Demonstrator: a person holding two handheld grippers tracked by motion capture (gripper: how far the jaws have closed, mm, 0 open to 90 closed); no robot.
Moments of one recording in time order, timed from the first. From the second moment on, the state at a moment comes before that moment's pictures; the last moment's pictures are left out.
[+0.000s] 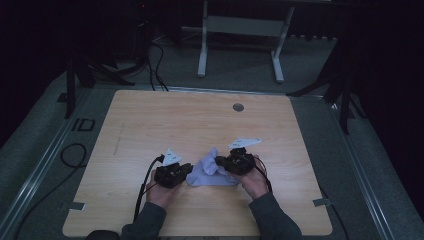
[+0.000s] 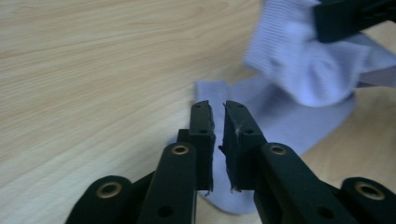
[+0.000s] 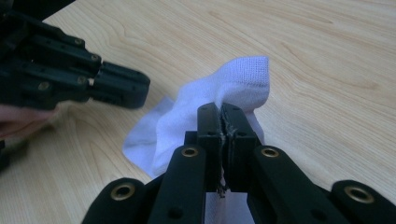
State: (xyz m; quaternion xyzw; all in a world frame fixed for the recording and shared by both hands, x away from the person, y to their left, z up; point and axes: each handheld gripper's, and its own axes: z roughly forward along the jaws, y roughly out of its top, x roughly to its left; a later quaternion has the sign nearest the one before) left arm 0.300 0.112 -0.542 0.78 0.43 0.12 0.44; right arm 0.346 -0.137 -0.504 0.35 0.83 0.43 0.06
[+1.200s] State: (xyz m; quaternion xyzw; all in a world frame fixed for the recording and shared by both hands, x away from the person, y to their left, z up) left arm 0.311 0.086 -0.543 0.80 0.39 0.07 0.45; right arm 0.342 -0.135 -0.510 0.32 0.84 0.43 0.06
